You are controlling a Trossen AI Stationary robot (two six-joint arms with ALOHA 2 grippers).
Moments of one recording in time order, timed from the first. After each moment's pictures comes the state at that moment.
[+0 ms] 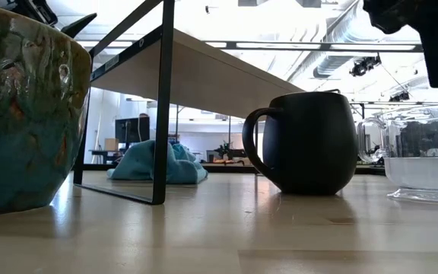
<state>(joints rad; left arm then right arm) 0.24 0.02 0.01 0.41 0.12 -0.79 0.58 1.49 1.15 -1.11 0.15 1.67</state>
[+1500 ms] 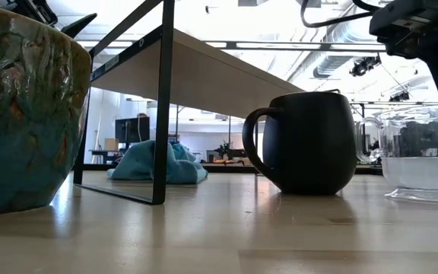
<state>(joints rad) 0.24 0.02 0.01 0.41 0.12 -0.79 0.57 1.49 1.04 -1.04 0.10 1.93</state>
